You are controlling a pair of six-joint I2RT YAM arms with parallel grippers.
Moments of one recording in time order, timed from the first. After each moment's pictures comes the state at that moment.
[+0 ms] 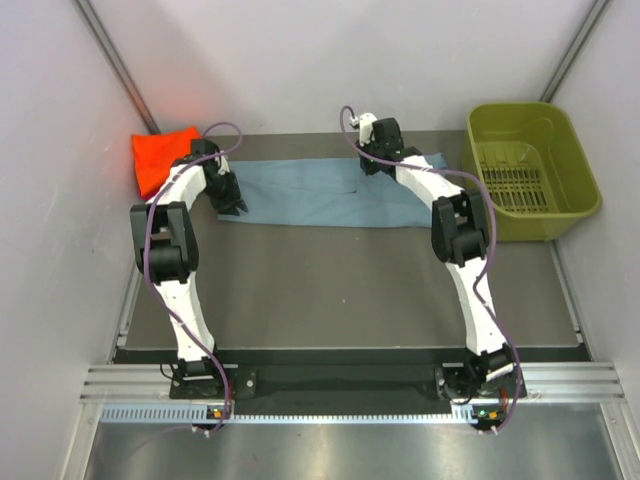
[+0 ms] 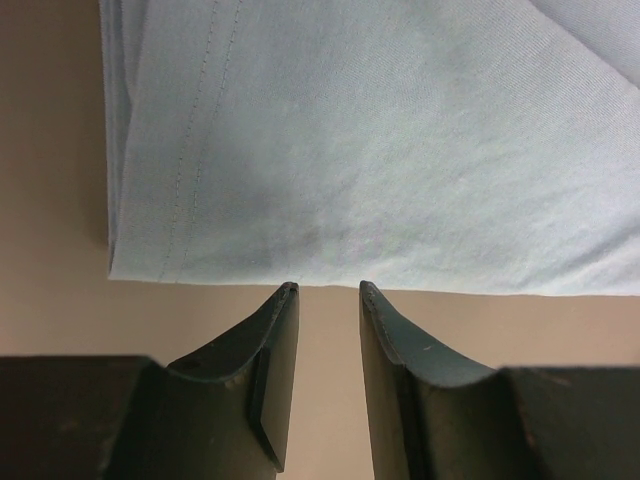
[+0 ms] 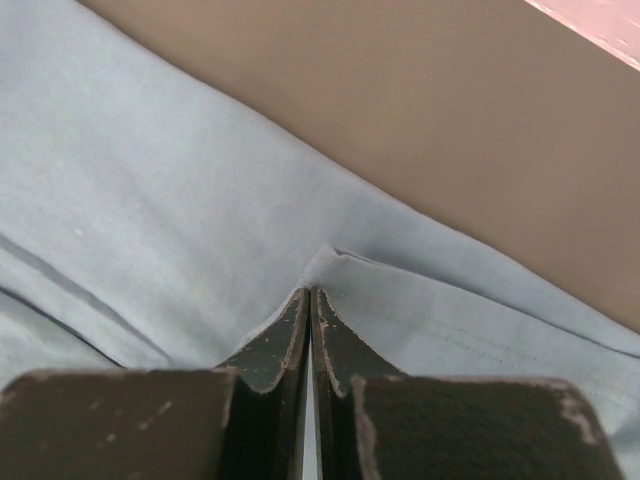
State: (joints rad) left arm 0.06 2.10 1.67 -0.73 0.26 -0.28; right arm 0.36 2.47 2.13 -0.29 -0.13 -0.15
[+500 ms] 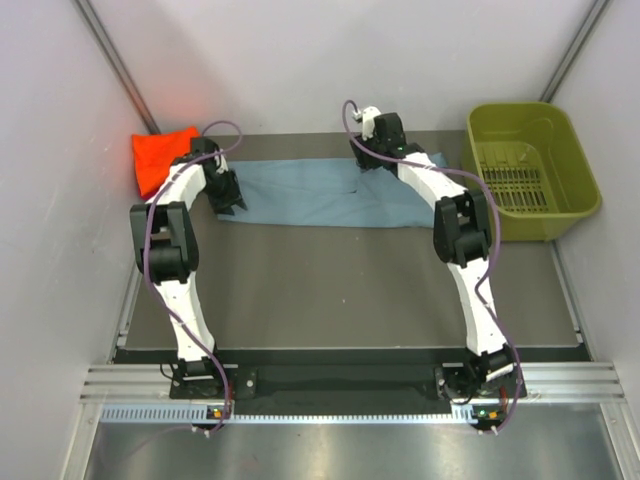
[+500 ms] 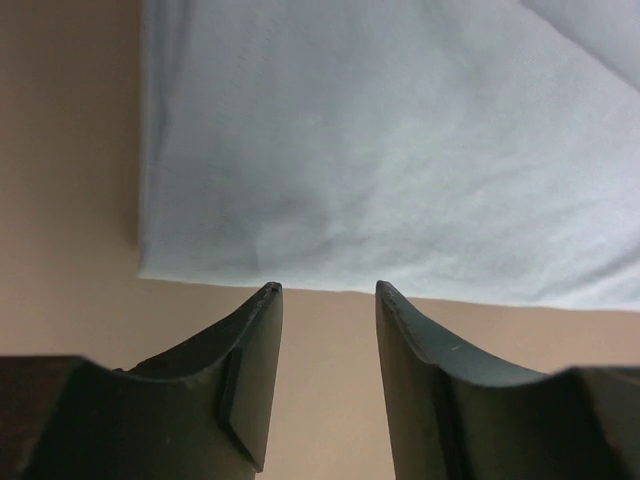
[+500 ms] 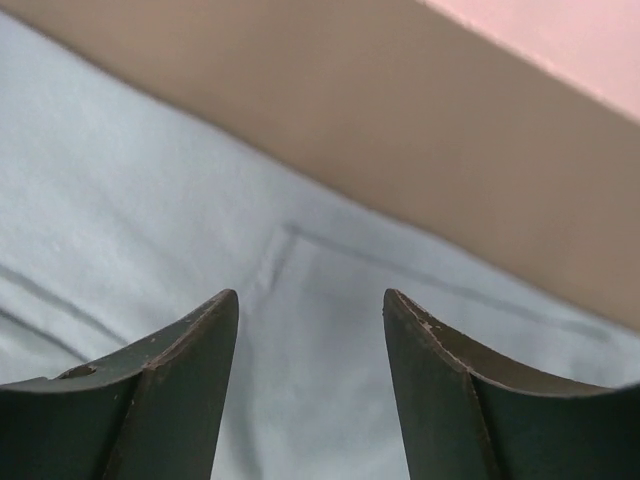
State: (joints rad) left arm 0.07 2.10 1.68 -0.73 0.22 -0.27; right arm 0.36 2.45 2.16 -0.30 -0.07 -0.15
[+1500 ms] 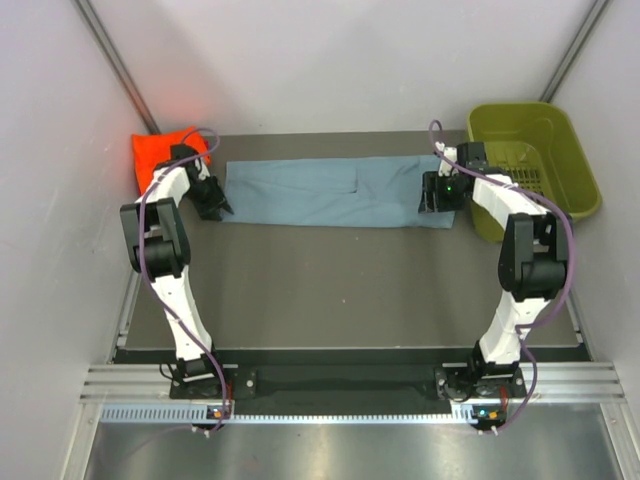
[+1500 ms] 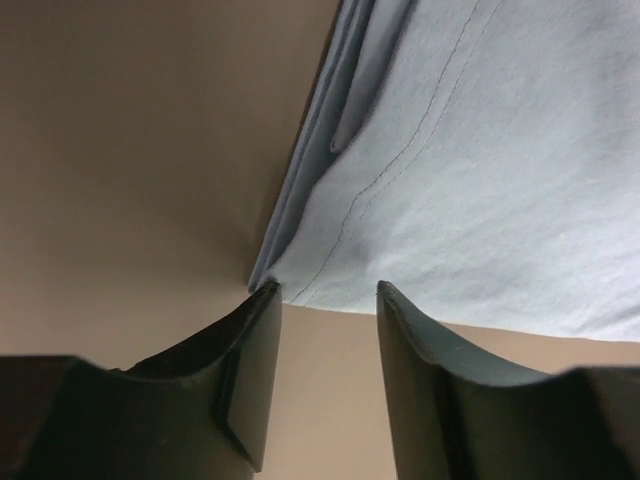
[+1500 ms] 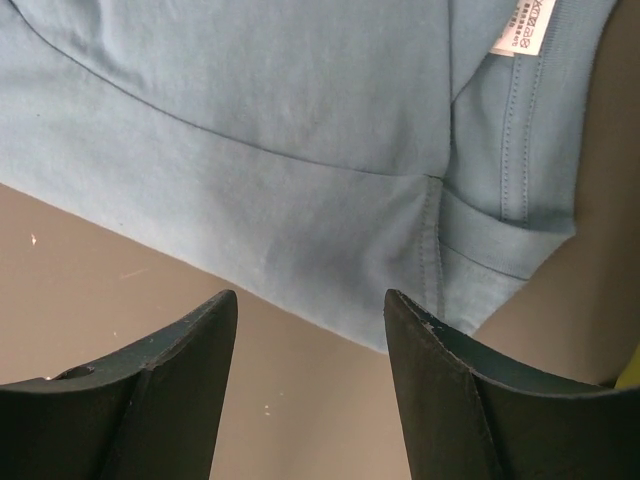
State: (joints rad) left arm 0.18 2.17 1.71 -0.74 0.27 -0.29; right arm 0.05 1.87 1.38 -0.50 -0.29 -0.03
